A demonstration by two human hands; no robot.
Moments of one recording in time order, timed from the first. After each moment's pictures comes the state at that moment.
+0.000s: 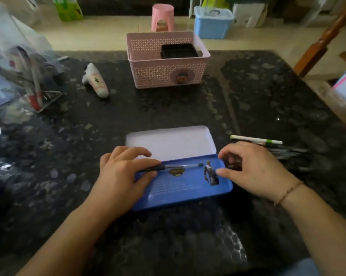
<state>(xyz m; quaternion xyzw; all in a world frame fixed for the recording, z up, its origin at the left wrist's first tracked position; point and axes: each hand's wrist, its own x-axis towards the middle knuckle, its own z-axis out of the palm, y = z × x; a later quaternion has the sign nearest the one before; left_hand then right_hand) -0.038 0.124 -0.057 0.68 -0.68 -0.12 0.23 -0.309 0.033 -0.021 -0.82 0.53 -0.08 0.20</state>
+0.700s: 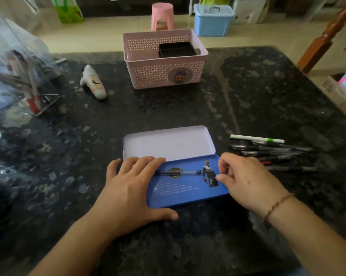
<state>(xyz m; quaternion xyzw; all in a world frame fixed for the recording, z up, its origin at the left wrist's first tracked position) -0.055 0.134 -0.054 0.67 -0.73 -0.14 0.05 -0.293 0.051 -0.027 -0.78 0.60 -0.02 0.20</state>
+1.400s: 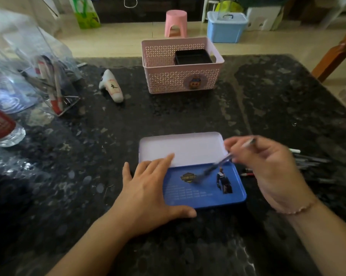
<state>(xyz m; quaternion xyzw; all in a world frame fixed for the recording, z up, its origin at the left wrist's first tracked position) -0.060 0.130 -0.040 0.70 -0.65 -0.28 0.08 -0.280 0.044 -0.005 -0.61 0.42 -0.42 0.53</state>
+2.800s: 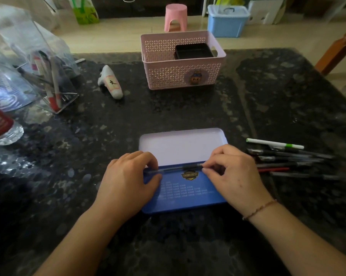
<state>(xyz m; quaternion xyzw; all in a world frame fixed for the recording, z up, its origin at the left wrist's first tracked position) -0.036 0.127 -0.041 0.72 -0.65 -0.13 0.22 -0.254 0.046 -0.055 -0.82 0.46 -0.27 0.21</state>
